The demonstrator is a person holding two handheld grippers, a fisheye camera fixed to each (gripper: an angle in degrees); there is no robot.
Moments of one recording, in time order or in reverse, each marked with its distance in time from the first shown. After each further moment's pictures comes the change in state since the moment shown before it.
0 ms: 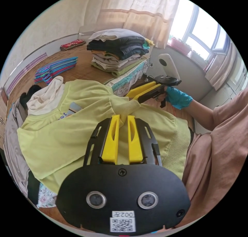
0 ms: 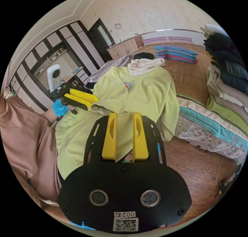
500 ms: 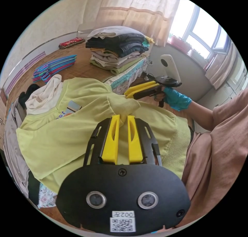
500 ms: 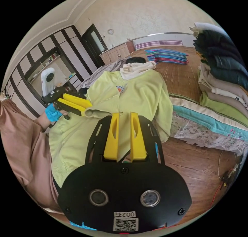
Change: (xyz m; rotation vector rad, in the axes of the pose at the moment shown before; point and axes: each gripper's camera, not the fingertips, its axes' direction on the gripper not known) left arm -0.007 0.022 -0.002 -0.031 0.001 0.010; right arm -0.002 0.012 -0.001 0.073 0.077 0.052
